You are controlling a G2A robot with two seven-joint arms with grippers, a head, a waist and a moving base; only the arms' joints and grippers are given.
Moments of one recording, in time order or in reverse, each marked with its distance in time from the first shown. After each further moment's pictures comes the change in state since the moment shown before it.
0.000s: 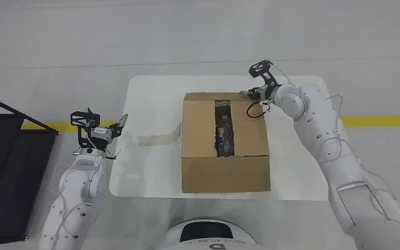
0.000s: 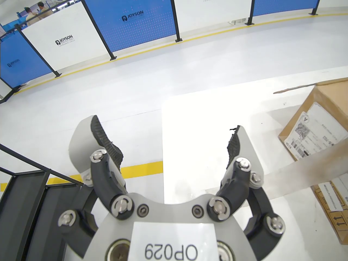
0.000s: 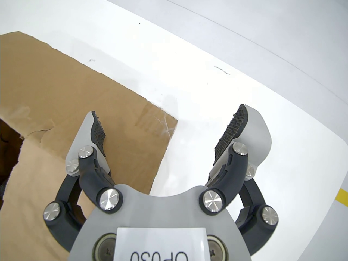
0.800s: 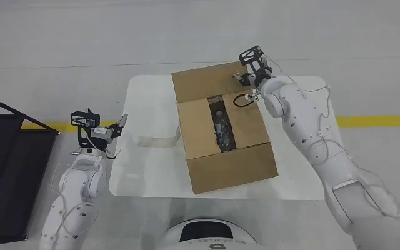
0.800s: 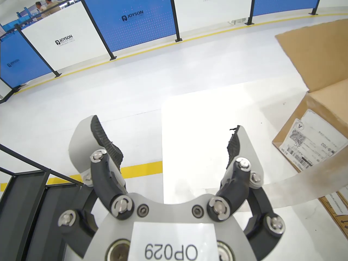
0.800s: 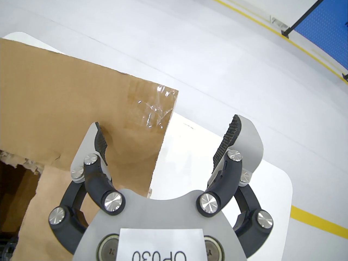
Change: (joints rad) left arm 0.000 0.000 0.000 0.000 0.000 0.000 0.000; right arm 0.085 -0.043 -0.195 -0.038 -0.185 0.306 -0.244
